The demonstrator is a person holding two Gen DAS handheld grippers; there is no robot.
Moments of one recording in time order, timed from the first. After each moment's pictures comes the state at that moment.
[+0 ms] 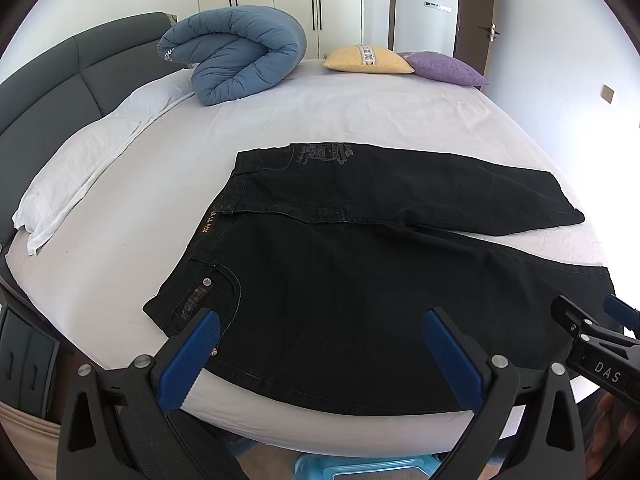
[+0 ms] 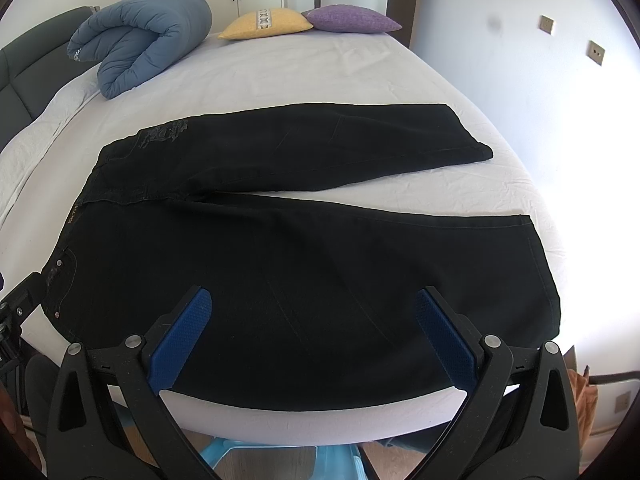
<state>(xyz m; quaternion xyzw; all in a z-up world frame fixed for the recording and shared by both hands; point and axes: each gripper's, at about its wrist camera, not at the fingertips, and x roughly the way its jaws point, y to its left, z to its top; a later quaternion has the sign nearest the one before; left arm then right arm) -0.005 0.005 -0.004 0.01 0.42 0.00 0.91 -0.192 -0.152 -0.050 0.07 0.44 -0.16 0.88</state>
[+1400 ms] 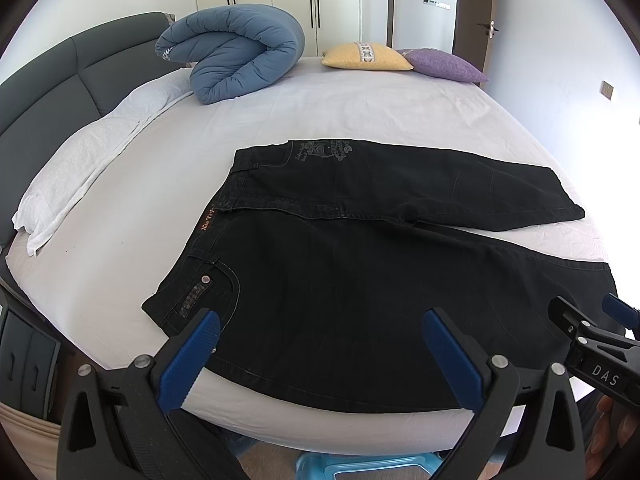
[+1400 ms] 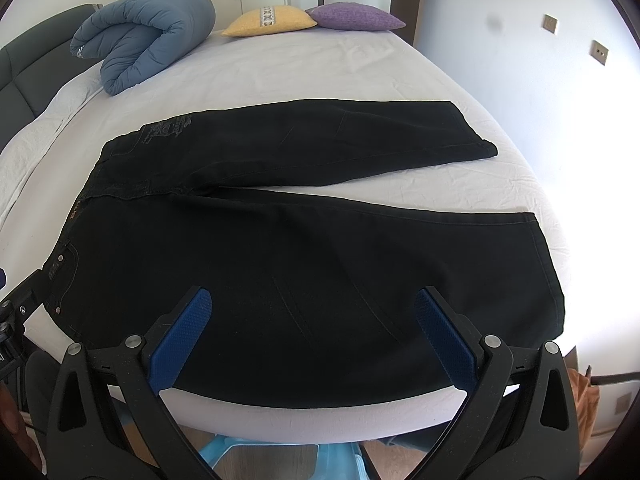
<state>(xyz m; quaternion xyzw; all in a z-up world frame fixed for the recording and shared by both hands) -0.008 0.004 -0.005 0.02 0.43 0.00 0.90 -0.191 -0.145 -0.056 0.07 0.45 -0.16 0.88</state>
